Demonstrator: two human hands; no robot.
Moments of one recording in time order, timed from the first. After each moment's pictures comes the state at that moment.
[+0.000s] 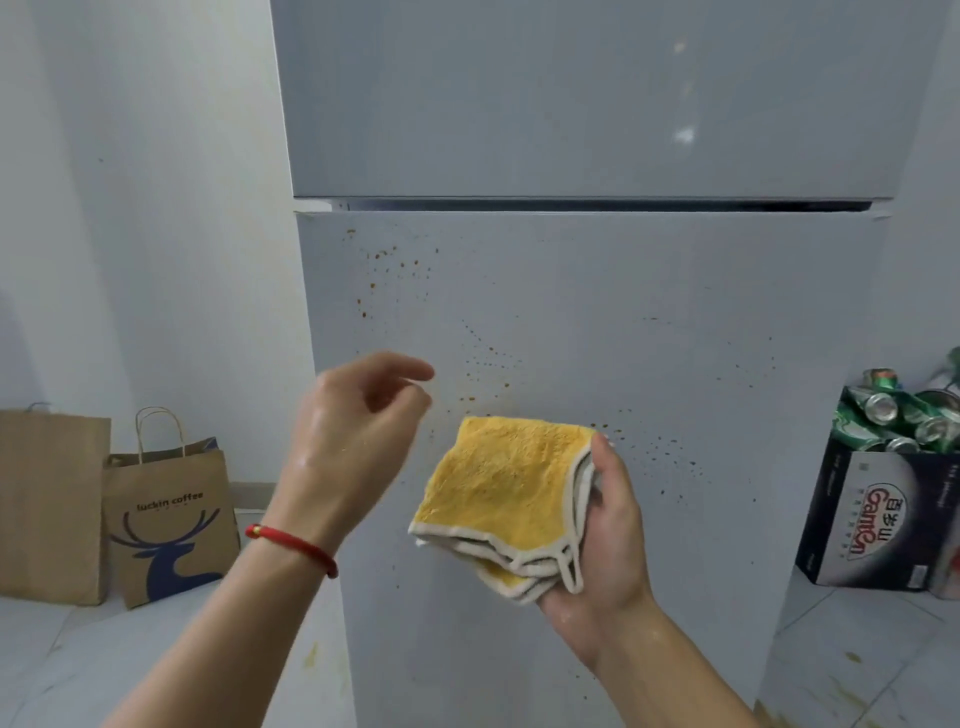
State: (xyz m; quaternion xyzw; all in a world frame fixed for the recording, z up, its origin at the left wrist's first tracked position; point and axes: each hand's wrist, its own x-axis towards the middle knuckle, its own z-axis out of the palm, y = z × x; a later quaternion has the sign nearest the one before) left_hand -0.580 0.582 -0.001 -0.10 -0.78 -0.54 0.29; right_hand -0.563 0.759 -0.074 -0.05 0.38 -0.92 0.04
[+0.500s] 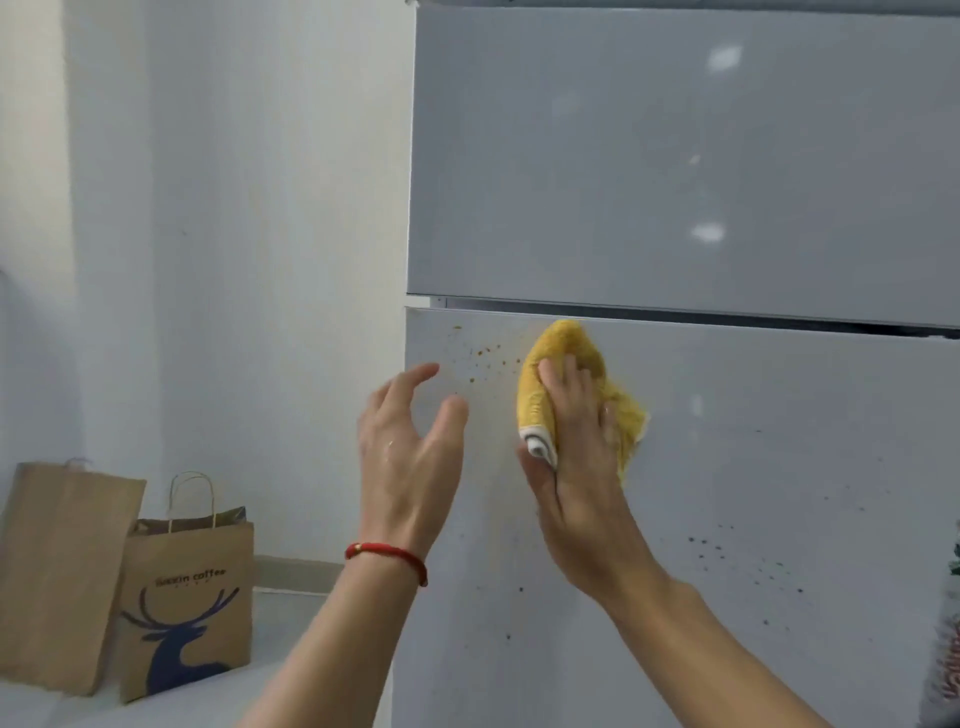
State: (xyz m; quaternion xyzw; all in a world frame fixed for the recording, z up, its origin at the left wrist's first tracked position) left_hand -0.631 0.533 0.029 -0.09 -0.71 -0.58 0.39; right_hand -0.655 0.692 -0.005 -0.28 0.79 -0.29 -0.45
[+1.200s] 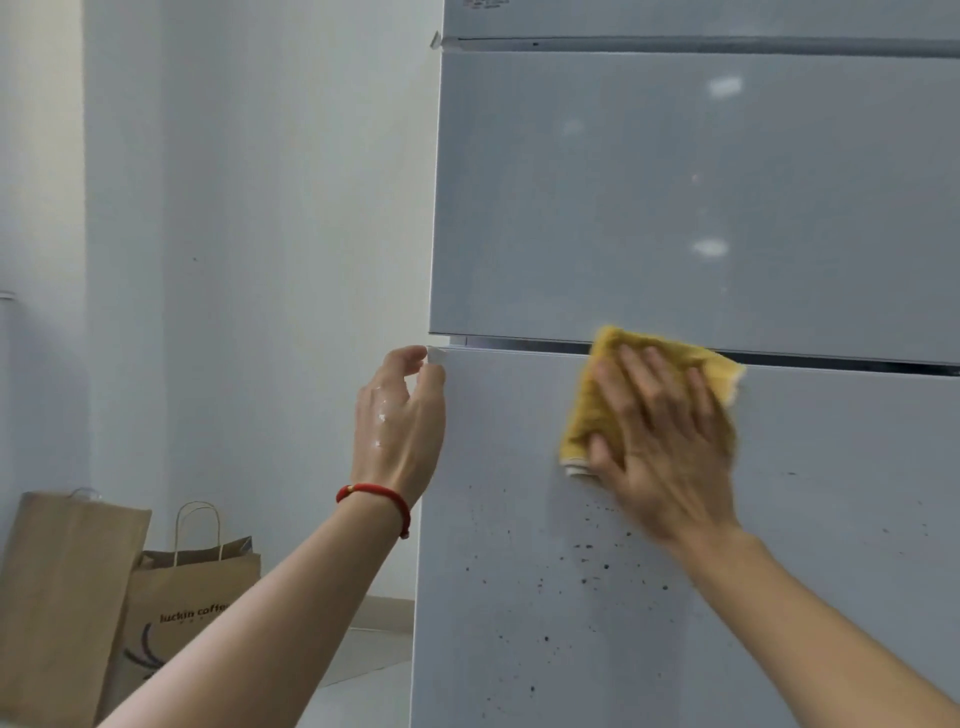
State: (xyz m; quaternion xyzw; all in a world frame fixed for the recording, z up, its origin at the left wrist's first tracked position) left_hand -0.673 0.500 0.083 -0.07 -0.70 -0.61 0.37; right_hand -0.721 0.757 0.039 -0.12 0.79 0.07 -0.59
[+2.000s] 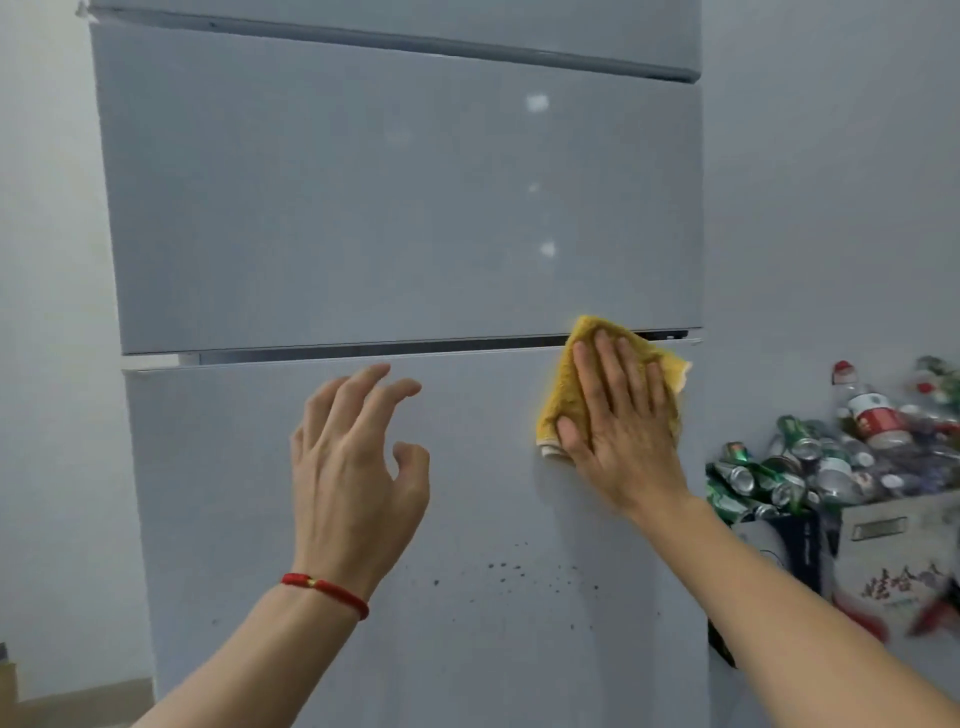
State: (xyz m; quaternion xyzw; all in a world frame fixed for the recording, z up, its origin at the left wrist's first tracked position) left_hand -0.658 0.671 0.046 -0.24 -0.74 -0.34 0.52; right_hand -0.699 0.962 0.026 -0.01 0.83 0.05 -0.56
